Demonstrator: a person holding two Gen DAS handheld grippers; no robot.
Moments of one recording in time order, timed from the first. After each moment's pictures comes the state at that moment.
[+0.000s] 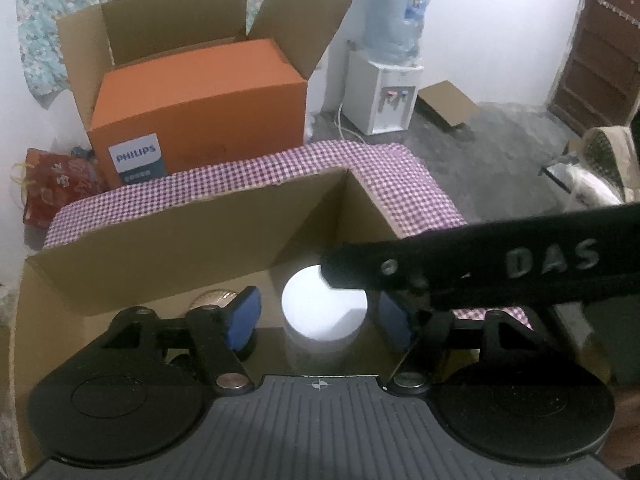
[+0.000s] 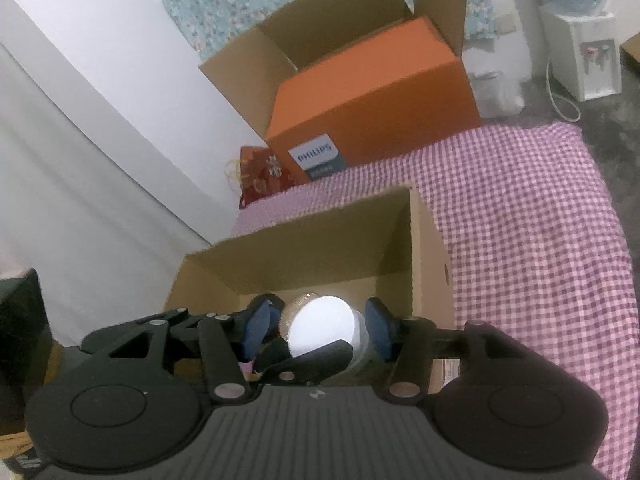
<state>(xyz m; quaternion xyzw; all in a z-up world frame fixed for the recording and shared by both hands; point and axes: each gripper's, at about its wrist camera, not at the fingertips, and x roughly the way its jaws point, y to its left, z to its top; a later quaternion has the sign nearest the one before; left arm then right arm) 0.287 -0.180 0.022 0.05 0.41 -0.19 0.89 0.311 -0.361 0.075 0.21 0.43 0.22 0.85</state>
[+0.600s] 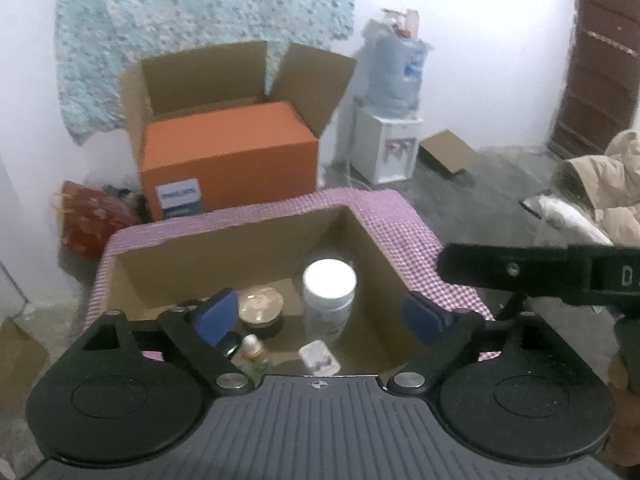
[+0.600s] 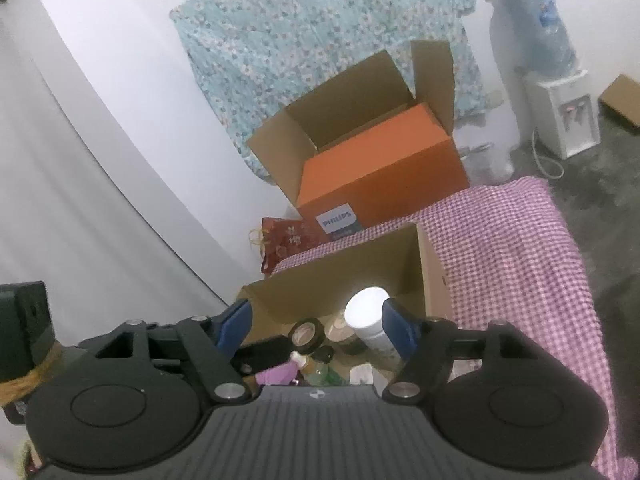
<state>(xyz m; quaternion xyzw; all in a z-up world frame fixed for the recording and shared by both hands) 0.188 -0.141 0.081 0.04 0.33 -0.16 0.93 0.184 -0.374 0.137 0.23 0.31 0.19 0.90</state>
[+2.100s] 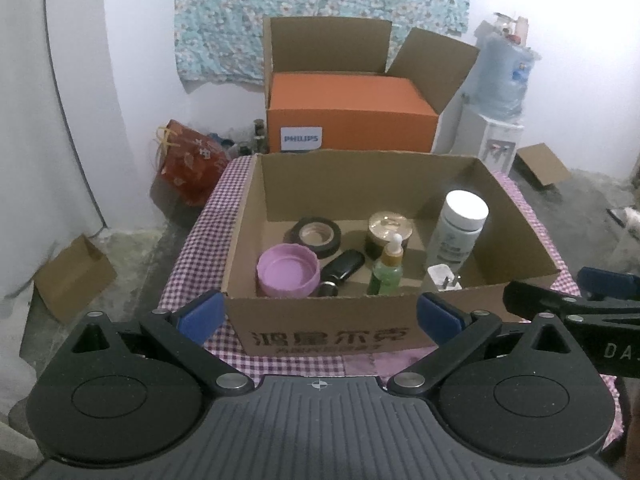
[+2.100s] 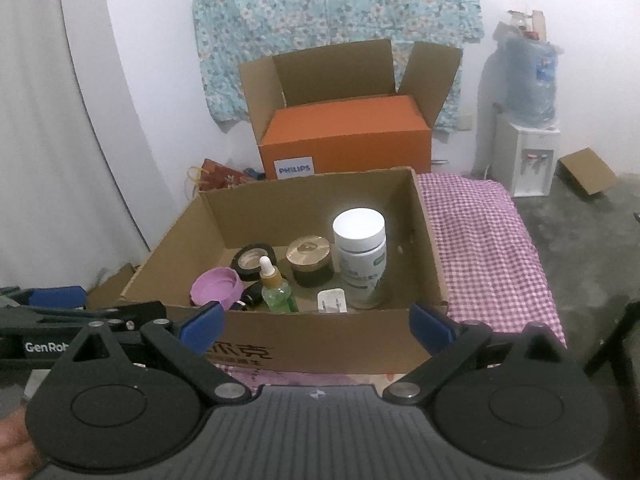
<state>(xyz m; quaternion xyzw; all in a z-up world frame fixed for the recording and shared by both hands) 0.141 -0.055 0.039 0.00 0.35 -0.02 0.94 0.141 -0.279 0.095 0.05 0.34 0.12 0.93</state>
